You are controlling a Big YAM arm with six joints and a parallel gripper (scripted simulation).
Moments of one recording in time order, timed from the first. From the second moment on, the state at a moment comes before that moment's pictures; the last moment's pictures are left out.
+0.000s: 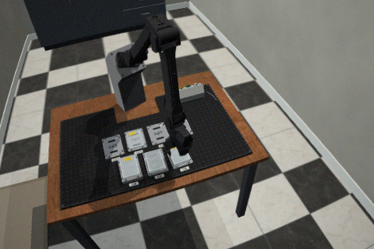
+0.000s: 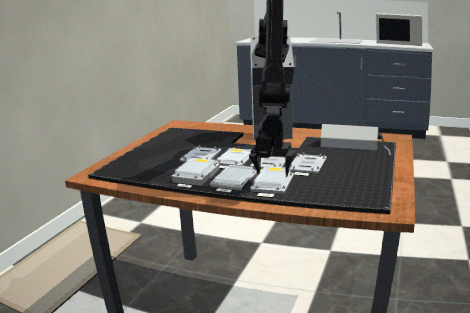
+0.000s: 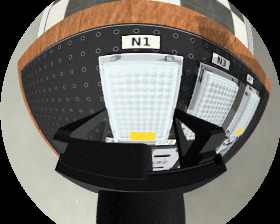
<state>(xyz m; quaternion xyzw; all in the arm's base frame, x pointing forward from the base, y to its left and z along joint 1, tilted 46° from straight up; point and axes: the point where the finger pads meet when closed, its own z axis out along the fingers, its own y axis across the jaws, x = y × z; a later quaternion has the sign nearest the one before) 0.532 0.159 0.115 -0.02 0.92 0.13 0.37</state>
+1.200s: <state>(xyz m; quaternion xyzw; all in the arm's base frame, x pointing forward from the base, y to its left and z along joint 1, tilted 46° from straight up) 0.513 0.153 0.133 -0.02 0.92 0.13 0.37</state>
